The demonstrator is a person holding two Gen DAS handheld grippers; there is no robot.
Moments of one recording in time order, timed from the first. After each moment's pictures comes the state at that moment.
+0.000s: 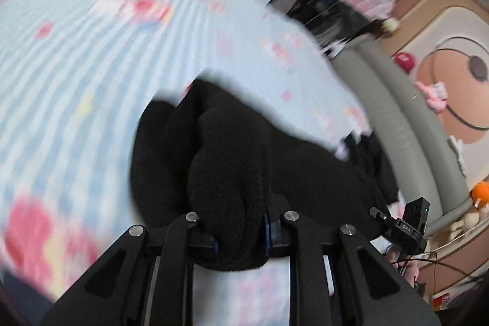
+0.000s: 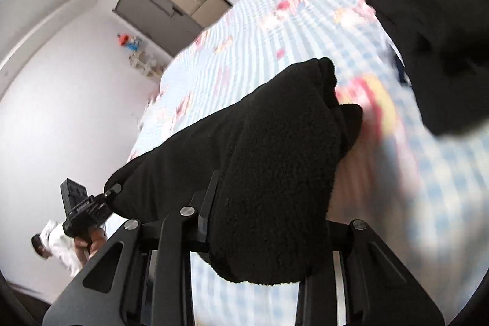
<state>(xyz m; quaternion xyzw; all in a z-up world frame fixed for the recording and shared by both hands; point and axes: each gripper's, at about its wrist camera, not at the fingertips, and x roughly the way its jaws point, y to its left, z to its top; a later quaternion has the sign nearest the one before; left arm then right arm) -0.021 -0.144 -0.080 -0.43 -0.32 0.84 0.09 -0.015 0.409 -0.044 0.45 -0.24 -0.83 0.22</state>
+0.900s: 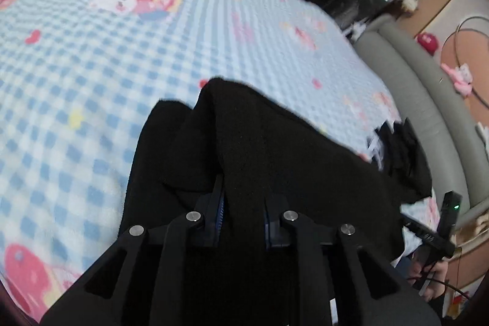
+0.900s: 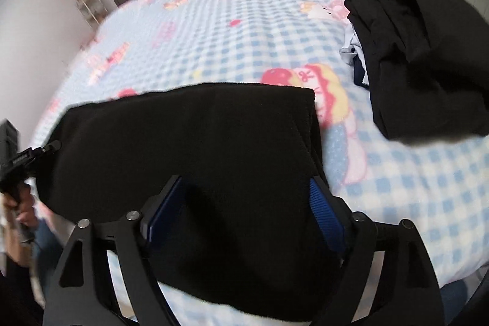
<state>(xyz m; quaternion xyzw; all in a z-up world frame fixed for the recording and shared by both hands) -0.075 -0.120 -0.089 -0.41 -0.26 0.87 0.06 -0.033 0.354 -0.052 0.49 -0.06 -0.86 0.11</state>
